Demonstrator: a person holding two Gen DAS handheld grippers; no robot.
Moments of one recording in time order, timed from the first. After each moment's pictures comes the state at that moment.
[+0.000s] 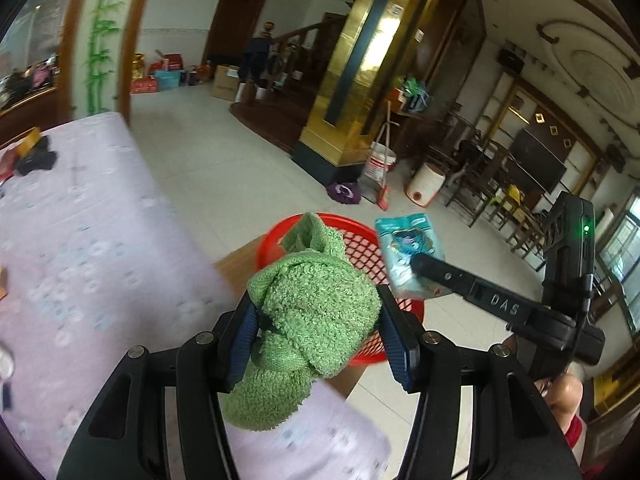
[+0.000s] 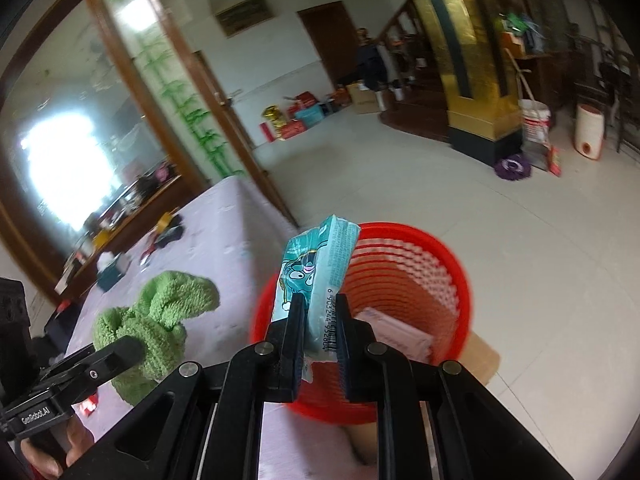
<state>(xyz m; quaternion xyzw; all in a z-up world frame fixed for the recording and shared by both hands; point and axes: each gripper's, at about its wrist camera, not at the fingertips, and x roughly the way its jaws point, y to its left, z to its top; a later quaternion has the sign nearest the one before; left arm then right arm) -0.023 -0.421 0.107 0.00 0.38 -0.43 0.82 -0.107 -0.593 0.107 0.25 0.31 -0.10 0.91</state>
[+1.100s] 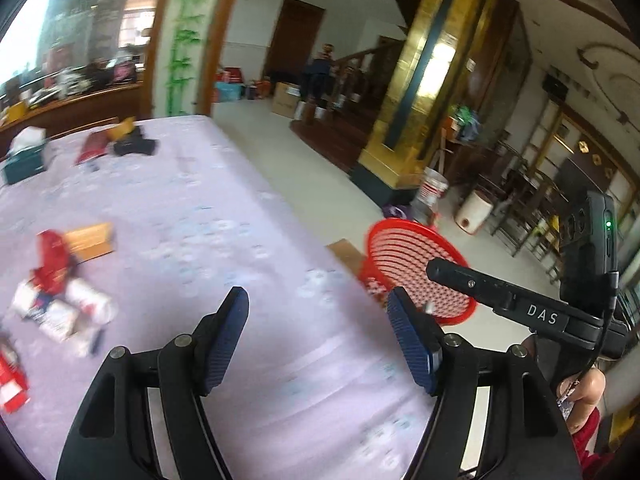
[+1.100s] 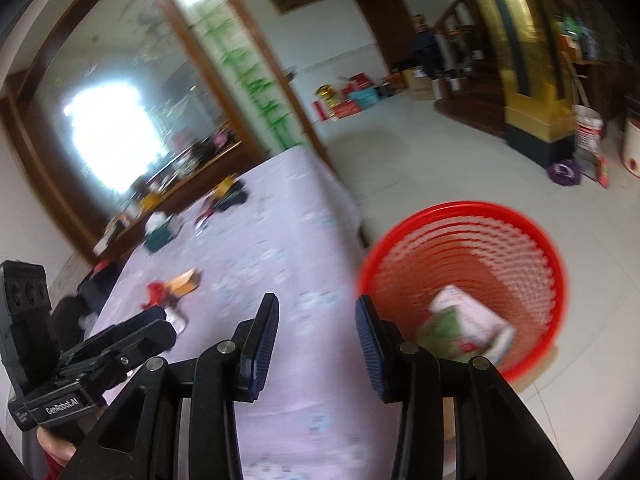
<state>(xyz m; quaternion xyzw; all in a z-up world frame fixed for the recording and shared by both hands) -0.042 -0.269 0.120 -0.03 0.36 -0.32 0.88 -0.086 -0.488 0.115 0.21 0.33 0.03 0.92</state>
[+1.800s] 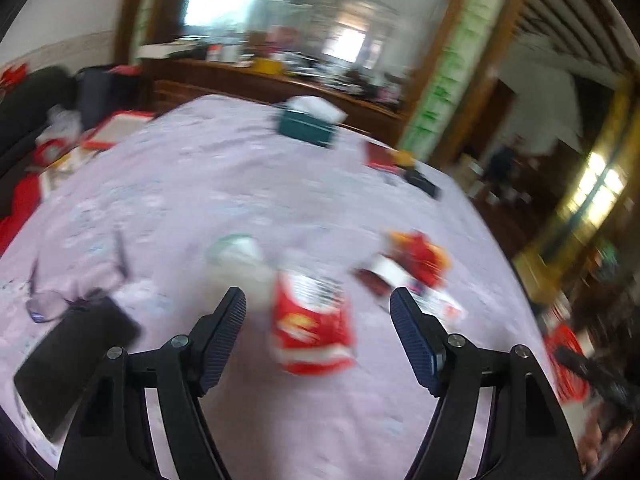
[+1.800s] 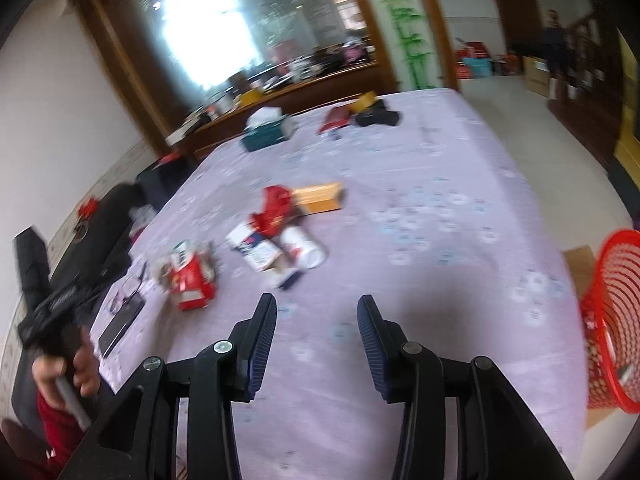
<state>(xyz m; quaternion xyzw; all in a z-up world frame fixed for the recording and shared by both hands) -0.050 0.062 0.100 -0.17 0.35 0.02 0.92 -0.029 -0.291 0.105 0.10 0.40 0.21 0.88</state>
